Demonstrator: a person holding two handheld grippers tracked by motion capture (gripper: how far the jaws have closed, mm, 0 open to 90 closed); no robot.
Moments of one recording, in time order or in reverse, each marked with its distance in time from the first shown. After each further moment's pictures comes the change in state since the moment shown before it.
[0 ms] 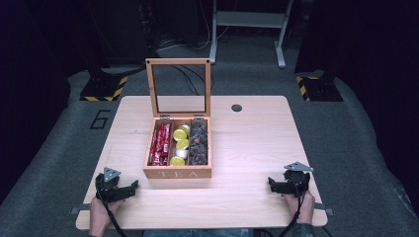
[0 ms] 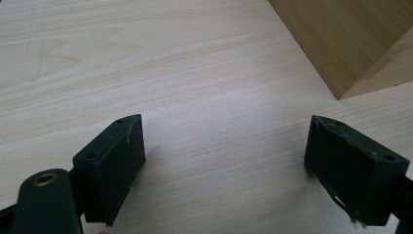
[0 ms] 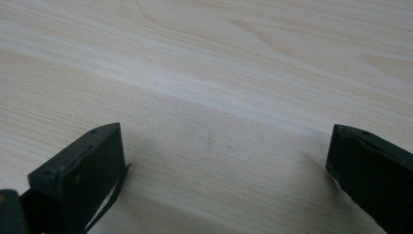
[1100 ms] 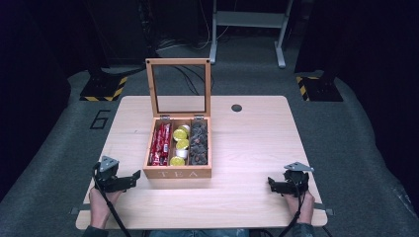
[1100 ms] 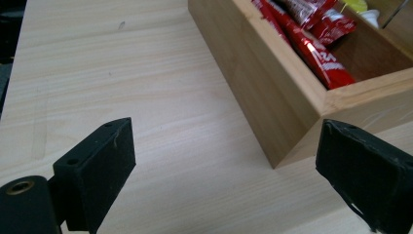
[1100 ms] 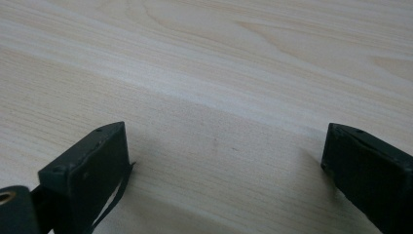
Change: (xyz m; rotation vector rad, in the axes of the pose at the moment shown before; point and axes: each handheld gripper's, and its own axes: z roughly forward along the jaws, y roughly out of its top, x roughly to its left) left arm -0.009 0.049 -0.027 -0.093 -0.075 0.003; right arm 0.000 0.000 0.001 -0.010 0.016 0.002
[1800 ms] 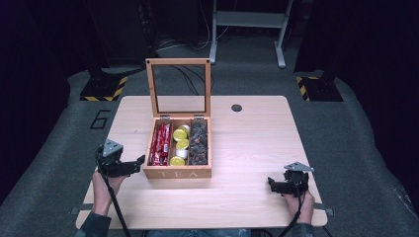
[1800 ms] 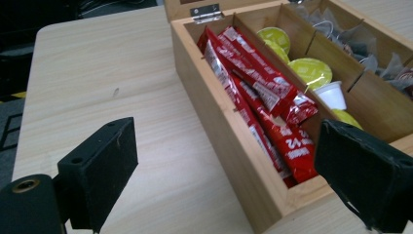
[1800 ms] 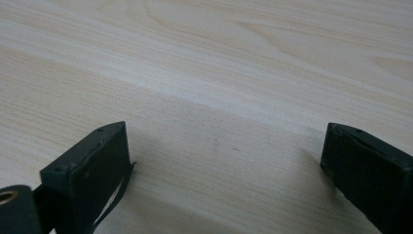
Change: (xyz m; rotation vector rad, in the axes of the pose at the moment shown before) left arm -0.010 0.055 0.002 -0.061 -0.028 0.055; right arm 0.000 0.000 0.000 0.000 0.003 0.003
